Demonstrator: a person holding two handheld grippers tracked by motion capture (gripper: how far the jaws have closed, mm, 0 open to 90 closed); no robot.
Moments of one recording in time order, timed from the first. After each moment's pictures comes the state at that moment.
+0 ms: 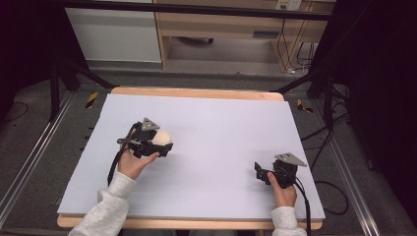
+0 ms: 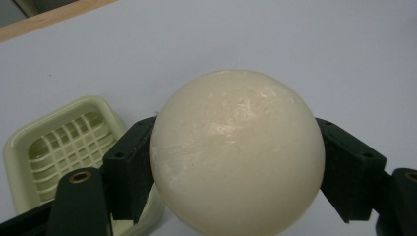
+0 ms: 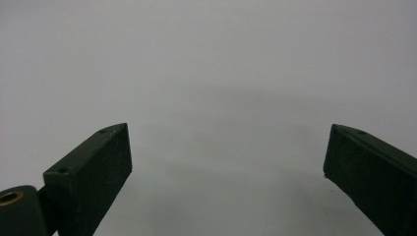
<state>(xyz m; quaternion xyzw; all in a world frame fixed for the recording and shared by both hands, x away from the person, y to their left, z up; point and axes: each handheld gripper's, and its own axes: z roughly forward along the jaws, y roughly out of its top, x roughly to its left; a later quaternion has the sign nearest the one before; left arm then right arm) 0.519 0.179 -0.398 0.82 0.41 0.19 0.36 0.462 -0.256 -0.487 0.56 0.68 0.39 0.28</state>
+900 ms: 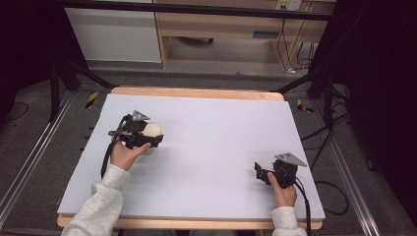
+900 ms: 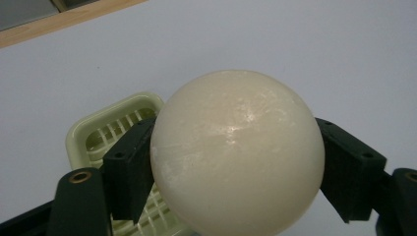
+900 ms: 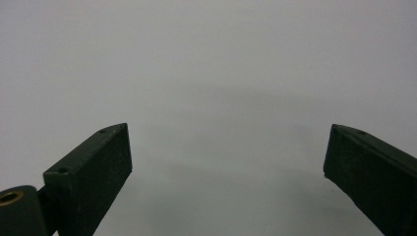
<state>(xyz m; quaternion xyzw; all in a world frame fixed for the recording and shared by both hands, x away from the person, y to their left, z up) 0.542 0.204 -0.395 0.80 0.45 0.20 0.34 0.462 -0.256 -0.487 0.56 0.68 0.39 0.27</state>
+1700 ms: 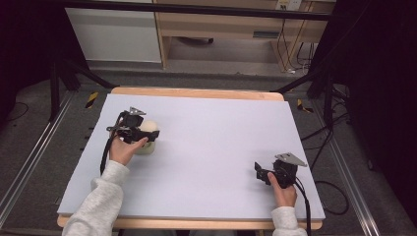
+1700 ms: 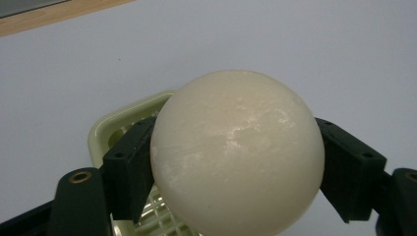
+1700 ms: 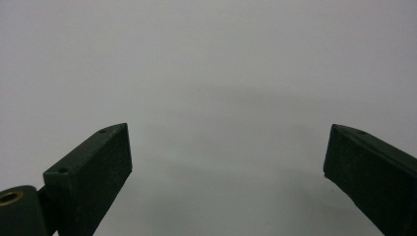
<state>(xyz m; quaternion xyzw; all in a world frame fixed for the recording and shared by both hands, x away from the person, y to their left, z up) 0.566 0.220 -0.406 0.79 0.47 0.20 0.33 0.462 -0.256 -0.487 0.56 0.68 0.39 0.27</state>
